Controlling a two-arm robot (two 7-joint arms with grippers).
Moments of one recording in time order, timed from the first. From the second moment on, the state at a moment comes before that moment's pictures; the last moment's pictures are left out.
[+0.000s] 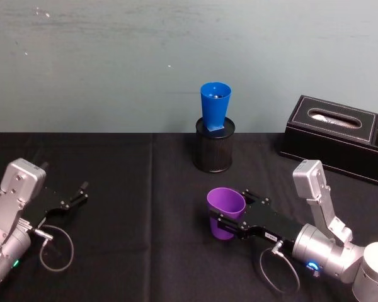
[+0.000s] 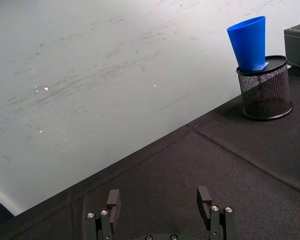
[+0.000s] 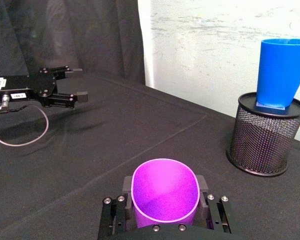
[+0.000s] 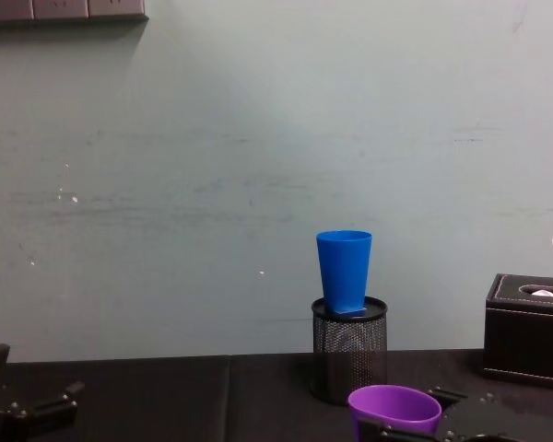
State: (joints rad) left arm -0.20 0.60 0.45 -1.41 -0.25 -0.12 0.03; right arm 0.35 0.39 -0.46 -1.20 0.41 -0.12 0.61
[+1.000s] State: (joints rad) left arm -0.20 0.60 0.45 -1.41 -0.25 -0.12 0.03; right arm 0.35 0.38 -0.46 -1.19 0.41 -0.12 0.61
